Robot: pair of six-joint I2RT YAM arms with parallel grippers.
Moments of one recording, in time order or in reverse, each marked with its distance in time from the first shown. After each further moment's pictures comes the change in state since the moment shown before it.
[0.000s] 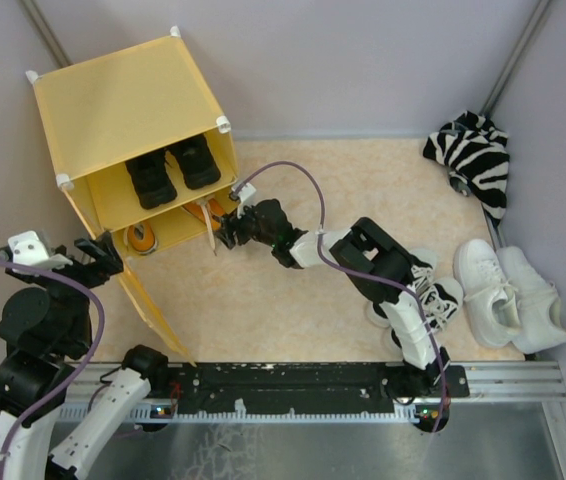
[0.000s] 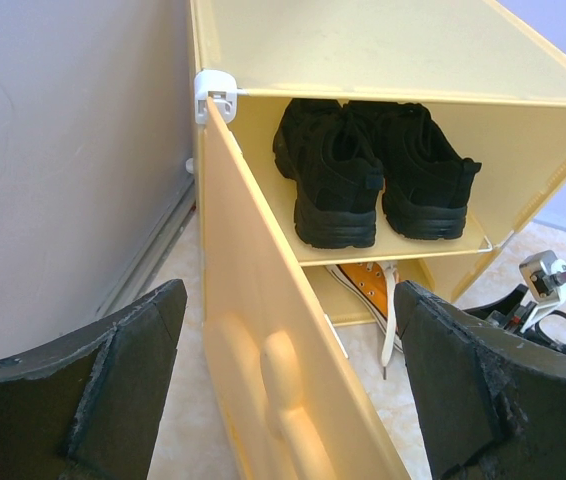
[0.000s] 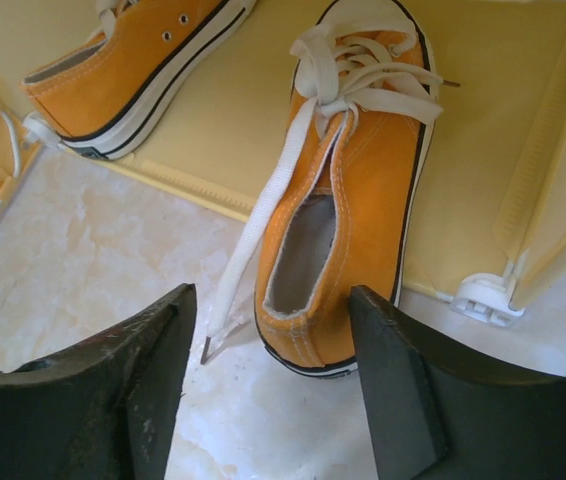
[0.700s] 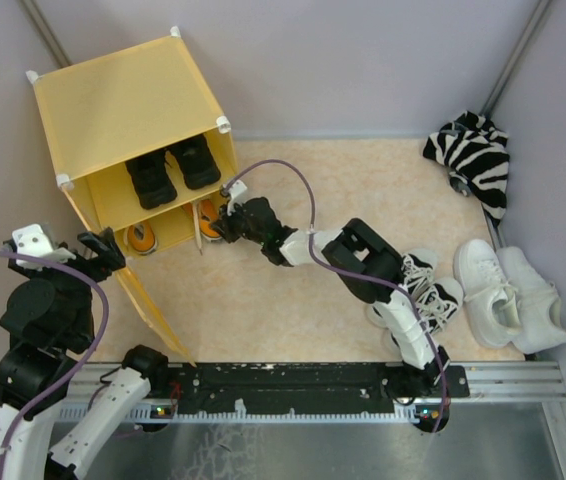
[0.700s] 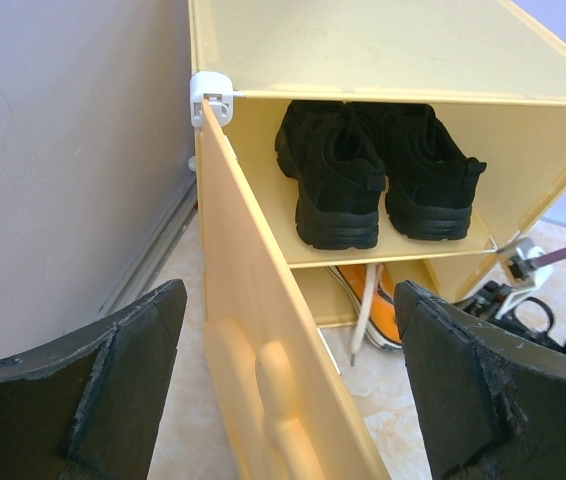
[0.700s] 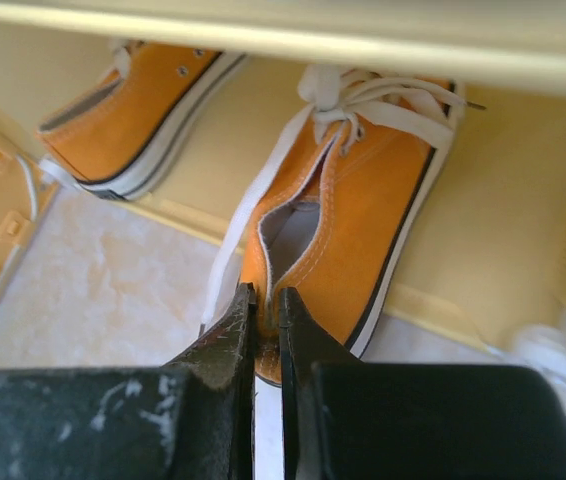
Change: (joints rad) left arm 0.000 0.037 0.008 0.007 -0.013 0.000; right arm 0.031 0.066 0.127 -0.050 0.037 0.057
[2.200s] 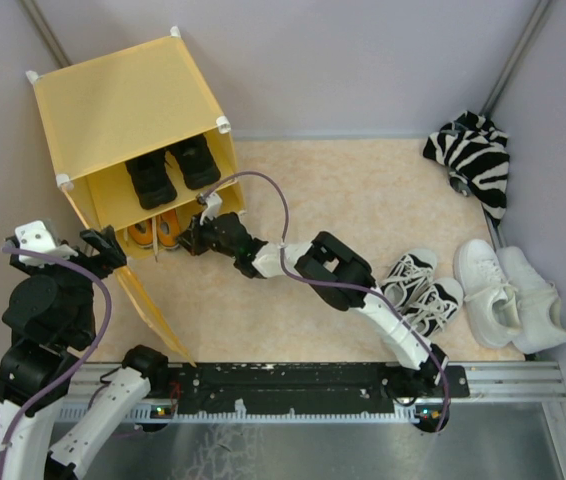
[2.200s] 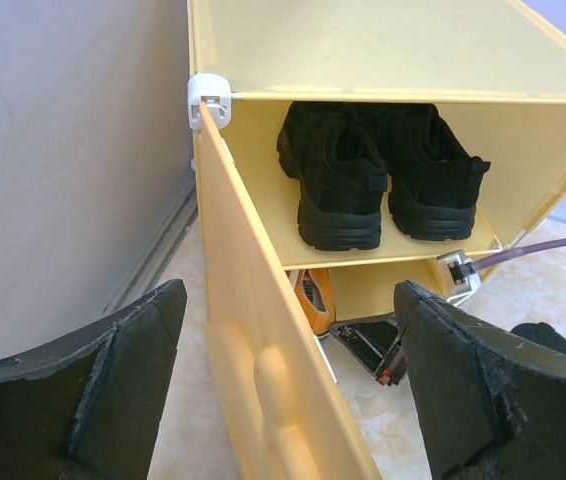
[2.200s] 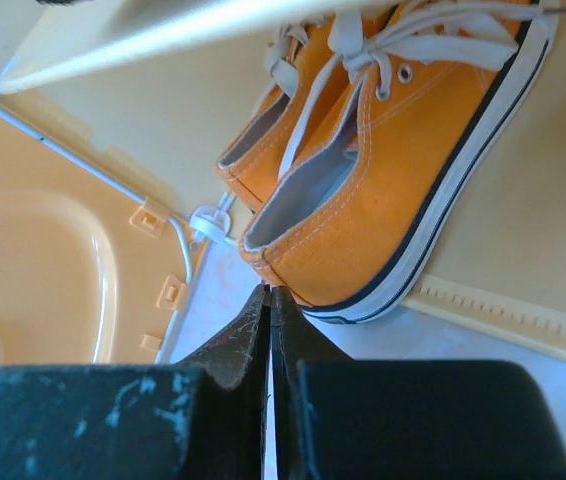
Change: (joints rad) left arm 0.000 0.015 0.000 0.010 -0.004 0.009; right arm 0.115 0.232 0.266 0.072 0.005 0.361
